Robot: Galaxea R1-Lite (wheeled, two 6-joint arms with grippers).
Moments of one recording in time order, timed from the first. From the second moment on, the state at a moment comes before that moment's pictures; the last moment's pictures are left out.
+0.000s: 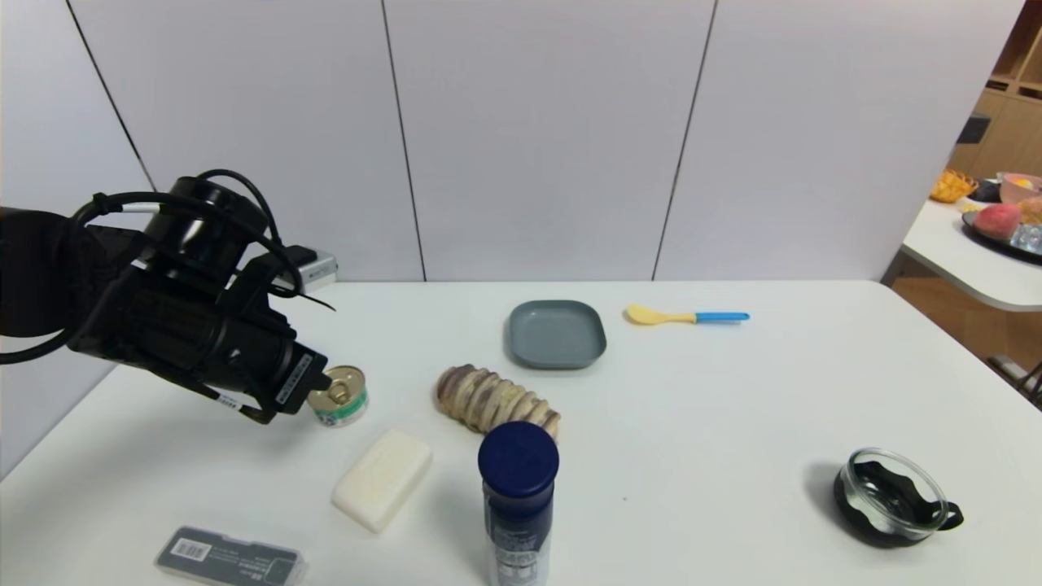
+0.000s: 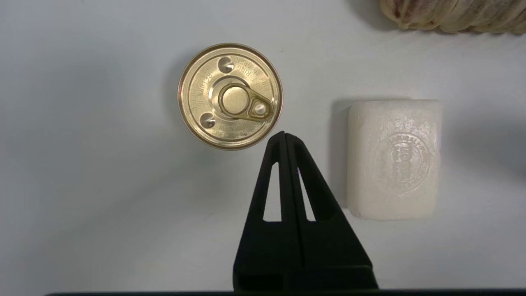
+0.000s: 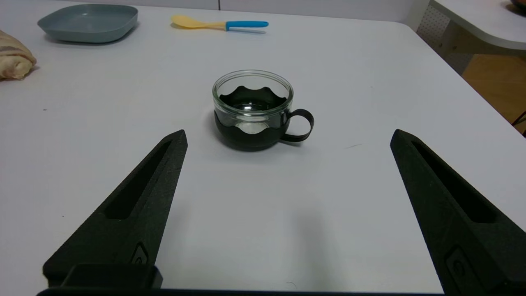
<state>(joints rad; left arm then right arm) -0.24 1.64 -1.17 0.43 -0.13 0.22 0.00 0.00 0.00 0.00 0.00 -0.07</state>
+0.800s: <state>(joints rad) -0.25 1.67 -1.17 0.43 -0.13 0.21 0.00 0.00 0.00 0.00 0.00 -0.07</state>
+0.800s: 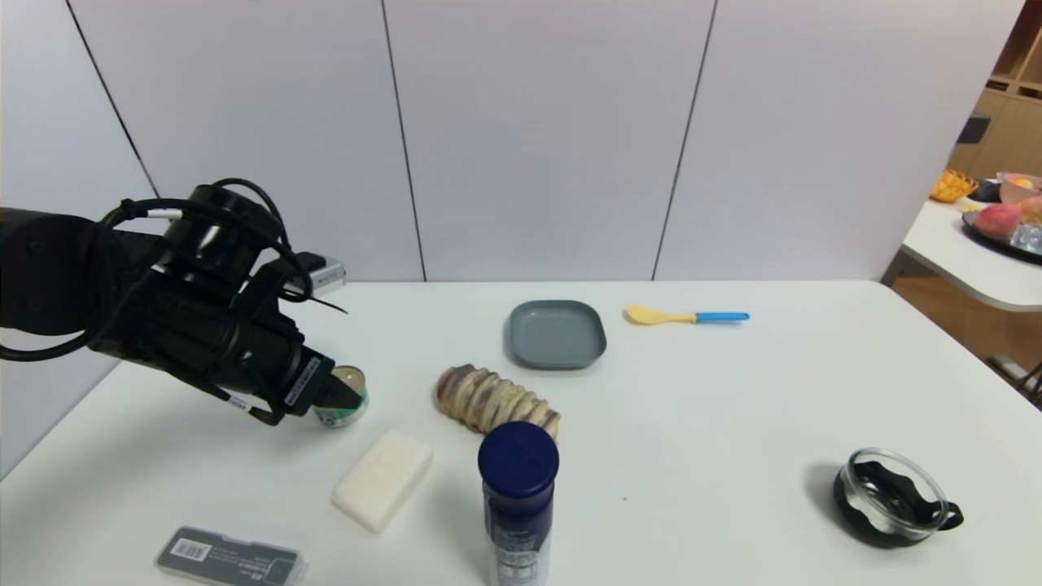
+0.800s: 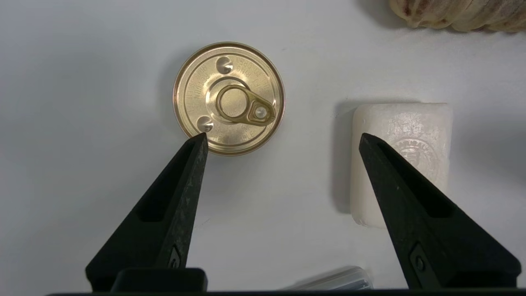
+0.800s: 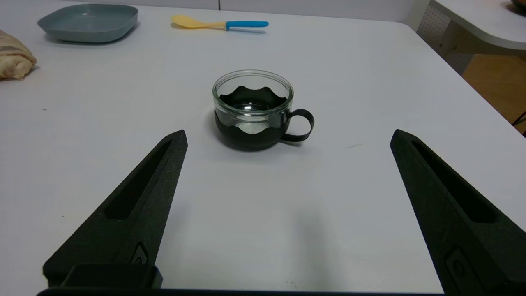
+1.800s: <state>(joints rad) -0.24 1.75 -1.21 0.43 0.00 0.20 0.00 0.00 0.00 0.00 0.00 -0.07</state>
